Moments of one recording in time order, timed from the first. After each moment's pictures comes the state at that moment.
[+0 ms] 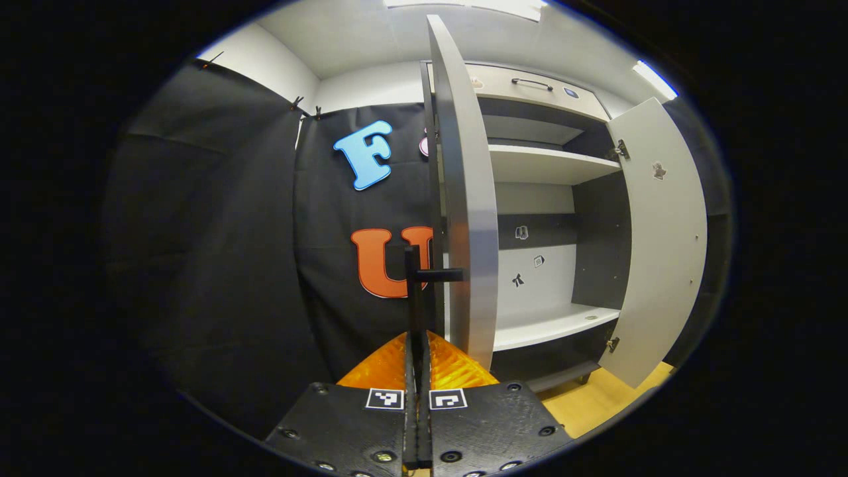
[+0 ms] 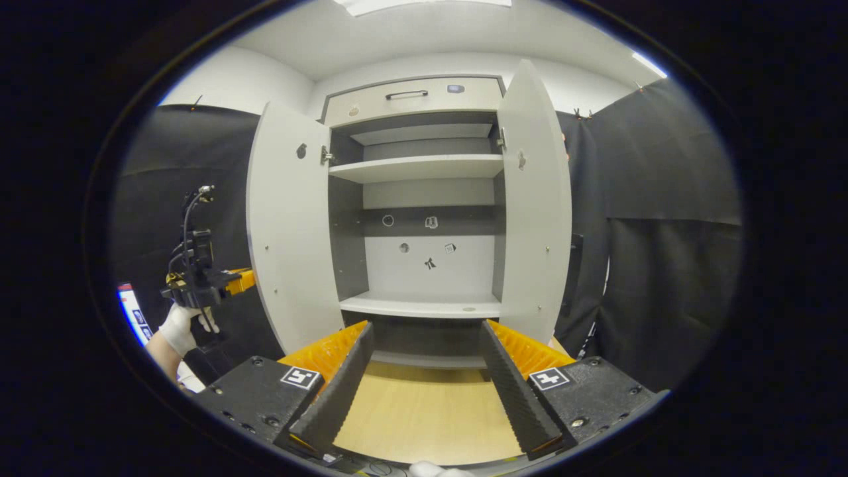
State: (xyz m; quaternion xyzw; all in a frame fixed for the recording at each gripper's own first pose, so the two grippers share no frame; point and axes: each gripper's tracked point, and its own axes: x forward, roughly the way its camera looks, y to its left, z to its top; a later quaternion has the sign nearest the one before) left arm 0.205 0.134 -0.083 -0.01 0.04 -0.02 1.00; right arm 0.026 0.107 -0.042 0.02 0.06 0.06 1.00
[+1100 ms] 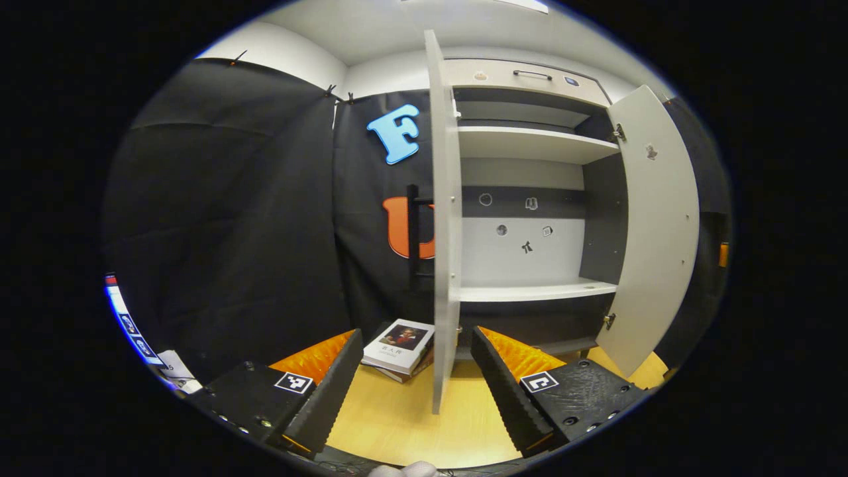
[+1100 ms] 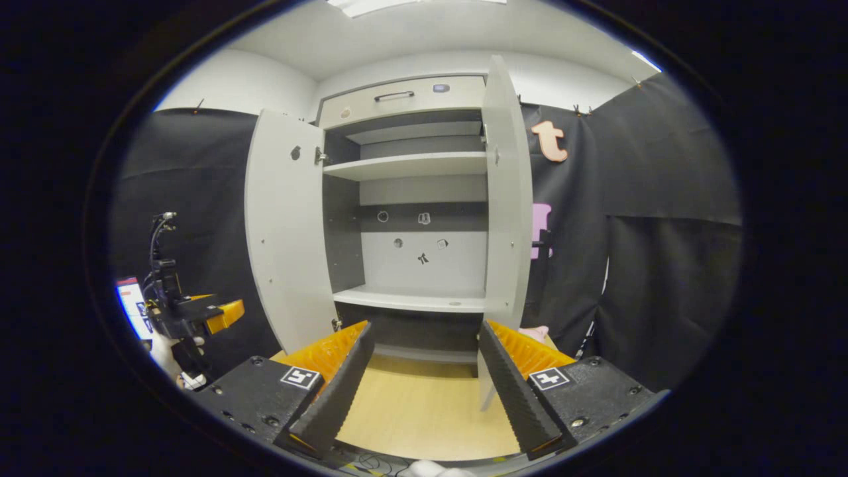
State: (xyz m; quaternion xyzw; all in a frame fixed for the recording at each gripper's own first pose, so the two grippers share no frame) left arm 0.075 0.089 -0.118 -0.02 0.10 0.05 0.99; right arm 0.004 0.044 -0.045 0.02 0.07 0.08 0.99
